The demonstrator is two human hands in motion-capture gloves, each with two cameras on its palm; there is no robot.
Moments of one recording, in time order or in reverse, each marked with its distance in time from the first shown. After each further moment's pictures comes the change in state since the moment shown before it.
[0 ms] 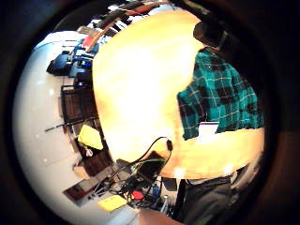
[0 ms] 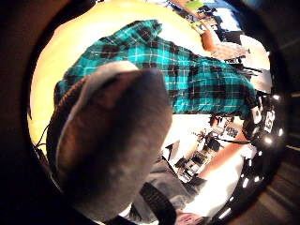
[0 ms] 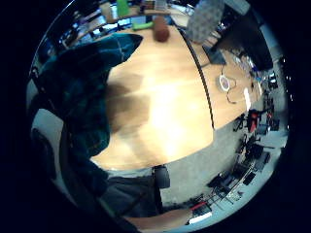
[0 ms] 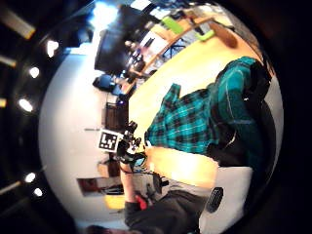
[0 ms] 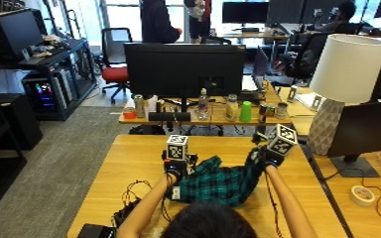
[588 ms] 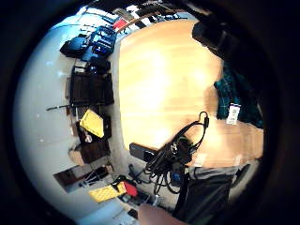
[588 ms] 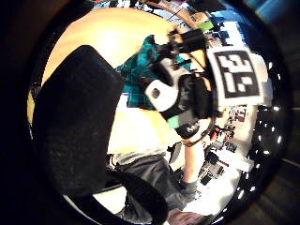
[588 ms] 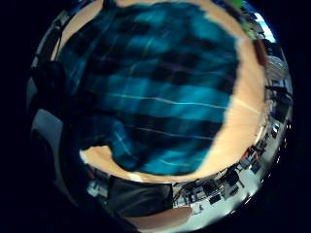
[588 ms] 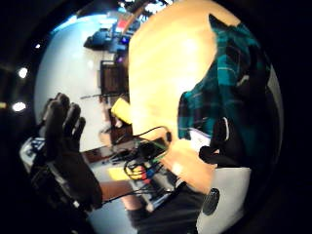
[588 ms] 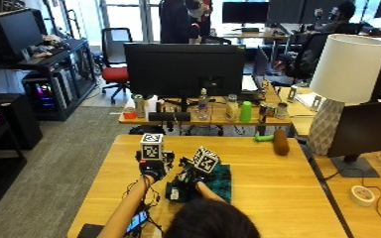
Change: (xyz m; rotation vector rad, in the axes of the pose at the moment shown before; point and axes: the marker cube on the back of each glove) left arm -0.092 0.029 -0.010 -0.032 0.057 -0.127; right arm -0.253 0.099 0.208 -0.359 -0.079 -0.318
